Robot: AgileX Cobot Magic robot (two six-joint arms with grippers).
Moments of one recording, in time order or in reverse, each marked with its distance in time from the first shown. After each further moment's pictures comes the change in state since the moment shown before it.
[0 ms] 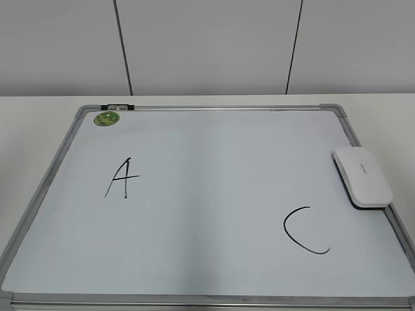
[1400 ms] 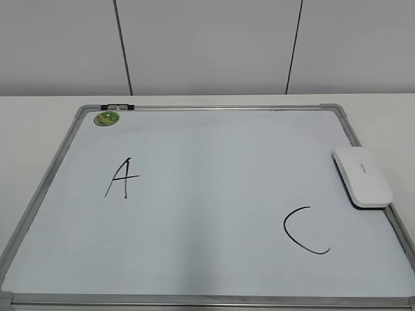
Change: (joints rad) left arm 0.000 -0.555 0.690 0.106 -0.156 -0.004; right arm 0.000 -0.614 0.699 -0.173 -0.115 0.026
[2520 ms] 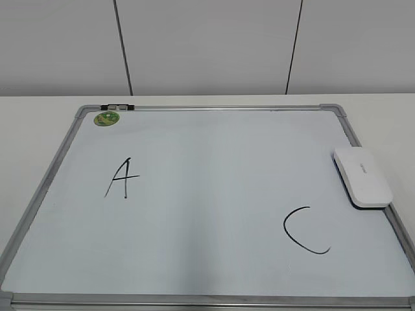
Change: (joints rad) left arm 0.000 -0.007 0.009 0.015 -0.008 -0.002; right arm 0.000 0.000 0.002 -0.007 -0.013 0.001
